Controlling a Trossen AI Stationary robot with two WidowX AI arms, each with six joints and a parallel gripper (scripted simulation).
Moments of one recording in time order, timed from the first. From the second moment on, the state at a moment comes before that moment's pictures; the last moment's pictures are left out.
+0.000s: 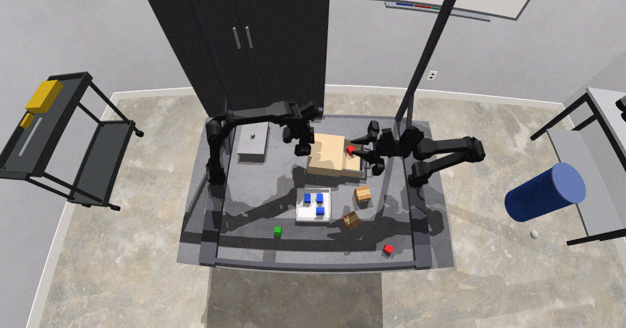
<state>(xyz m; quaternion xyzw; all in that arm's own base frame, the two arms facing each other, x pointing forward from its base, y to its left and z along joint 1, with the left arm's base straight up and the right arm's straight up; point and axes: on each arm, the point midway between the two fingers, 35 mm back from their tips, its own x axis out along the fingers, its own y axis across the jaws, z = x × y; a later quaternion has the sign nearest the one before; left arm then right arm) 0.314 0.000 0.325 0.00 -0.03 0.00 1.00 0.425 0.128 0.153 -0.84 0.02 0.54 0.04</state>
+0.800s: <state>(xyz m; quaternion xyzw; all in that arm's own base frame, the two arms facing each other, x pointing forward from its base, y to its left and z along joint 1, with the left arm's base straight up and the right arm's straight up) 0.314 0.000 0.325 0.00 -0.03 0.00 1.00 0.426 0.130 0.137 -0.83 0.00 0.55 0.00</state>
